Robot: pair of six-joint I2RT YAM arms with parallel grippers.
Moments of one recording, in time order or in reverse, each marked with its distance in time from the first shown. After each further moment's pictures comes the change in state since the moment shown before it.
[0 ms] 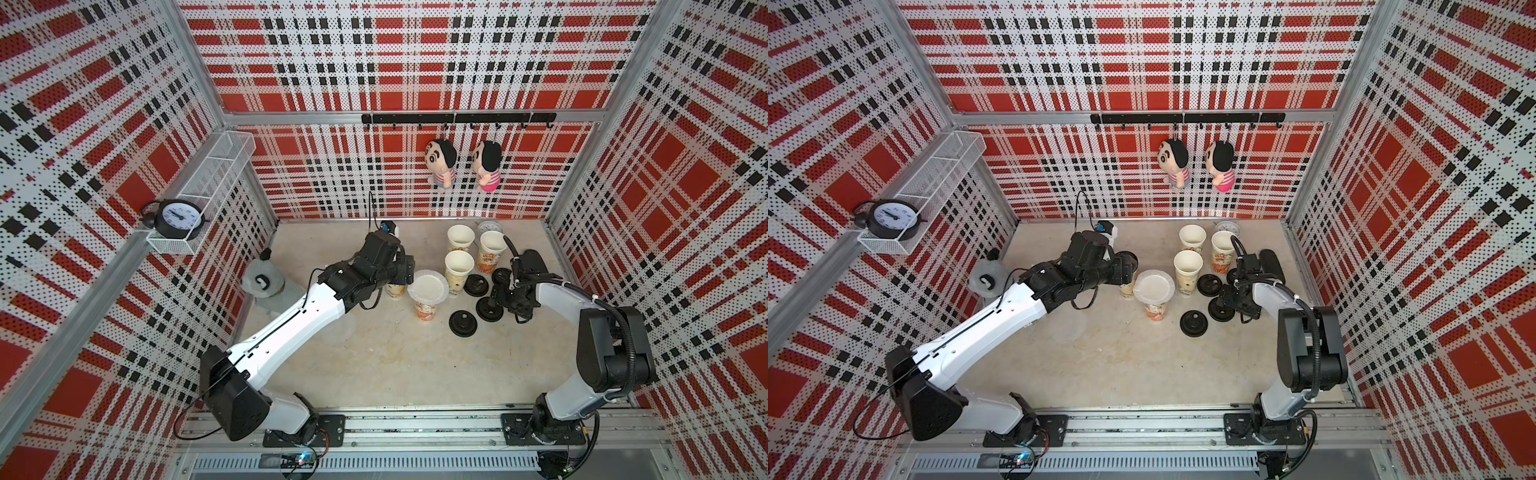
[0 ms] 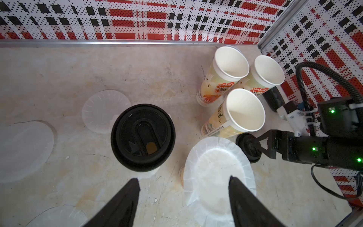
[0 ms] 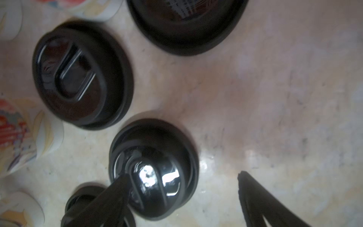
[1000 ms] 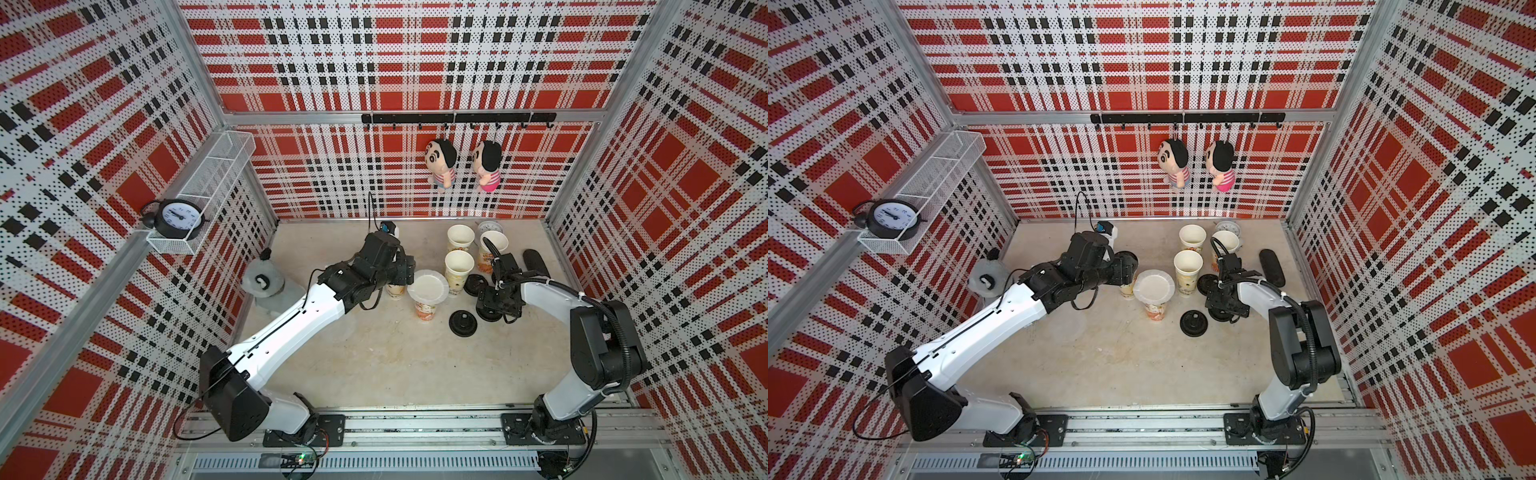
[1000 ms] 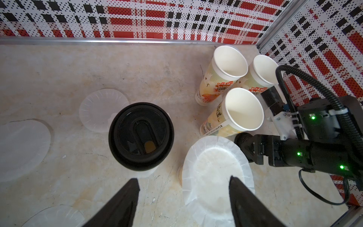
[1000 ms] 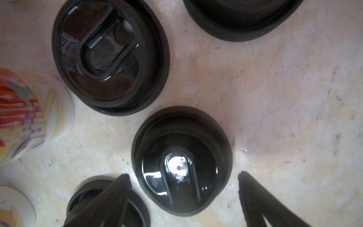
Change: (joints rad) left arm 0.000 -0.004 -0.010 0.006 0.006 -0.007; right arm 0.127 0.059 0.049 -0.024 0.080 0.040
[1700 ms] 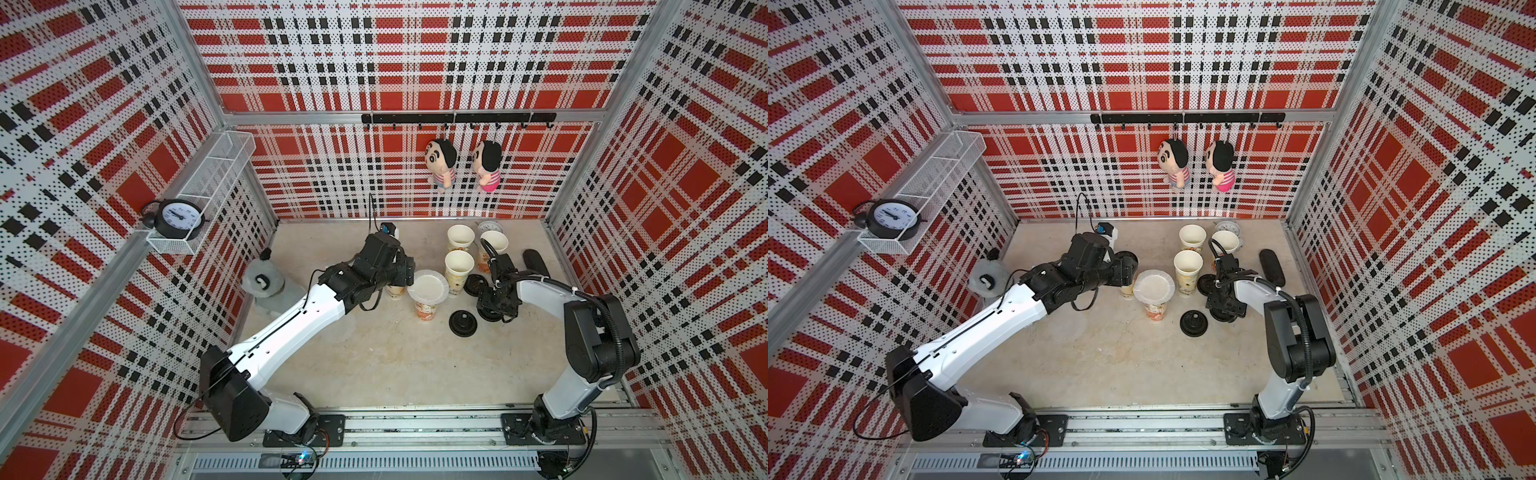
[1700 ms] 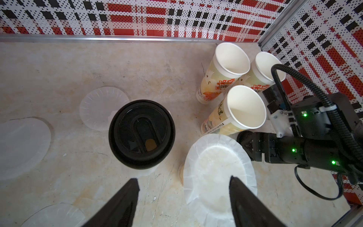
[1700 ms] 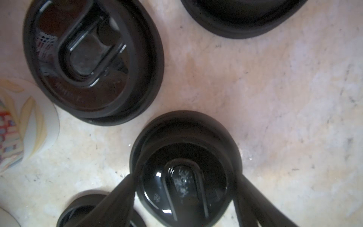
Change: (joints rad) left arm 0.000 0.000 -0.010 0.000 0.000 0.000; right arm 0.006 0.043 0.016 0.005 0.023 0.027
